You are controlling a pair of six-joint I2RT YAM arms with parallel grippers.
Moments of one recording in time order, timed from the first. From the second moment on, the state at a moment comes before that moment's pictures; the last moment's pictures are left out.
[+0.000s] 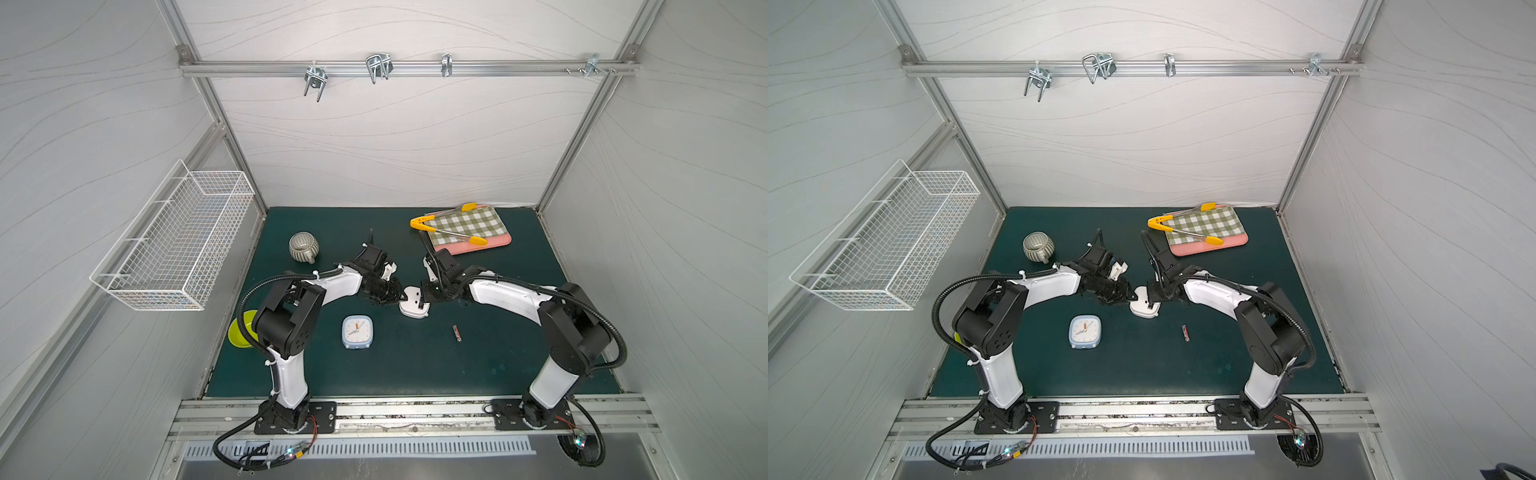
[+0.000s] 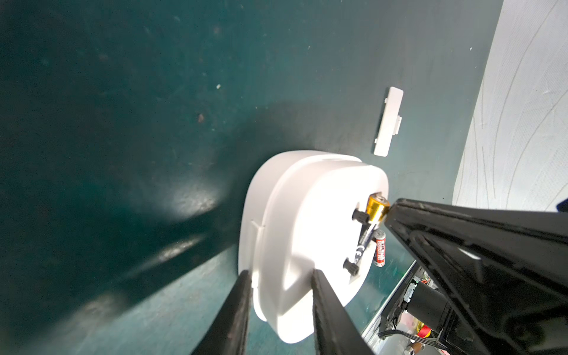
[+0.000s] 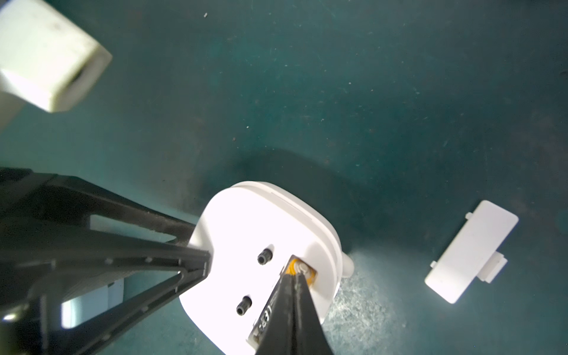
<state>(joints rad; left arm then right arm) -0.49 1.87 1.11 -0.36 0.54 -0.57 0.72 1.71 1.08 -0.39 -0.06 0.47</state>
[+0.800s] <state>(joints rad) -0.49 1.87 1.11 -0.35 0.54 -0.57 0.70 1.71 1.11 -0.40 -0.06 0.44</state>
